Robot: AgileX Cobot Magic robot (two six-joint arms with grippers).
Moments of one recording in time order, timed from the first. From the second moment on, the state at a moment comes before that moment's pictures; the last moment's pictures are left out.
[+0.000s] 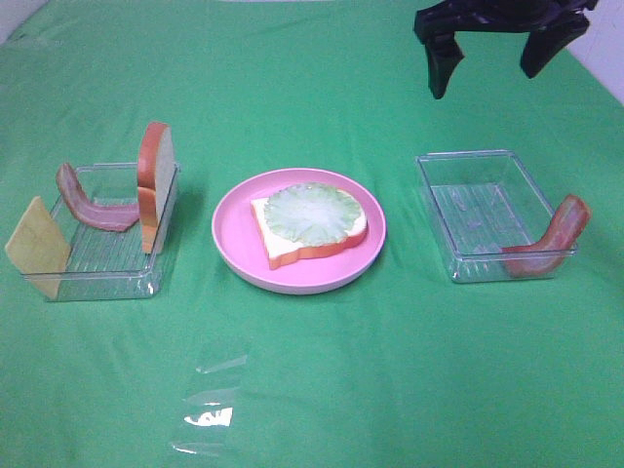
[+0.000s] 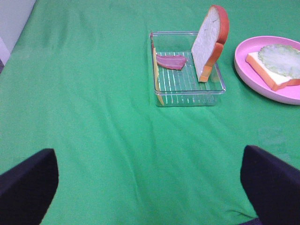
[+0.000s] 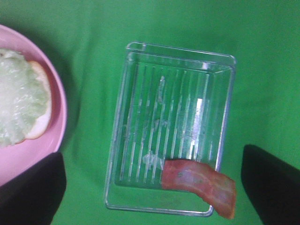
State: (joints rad) left arm 0.00 -0.01 -0.52 -0.06 1.08 -0.02; right arm 0.29 1.99 -1.88 -0.16 1.21 0.09
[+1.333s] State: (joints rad) left arm 0.00 -0.01 -0.52 -0.06 1.08 -0.02; right arm -0.08 1.99 -1.65 0.01 1.21 0.01
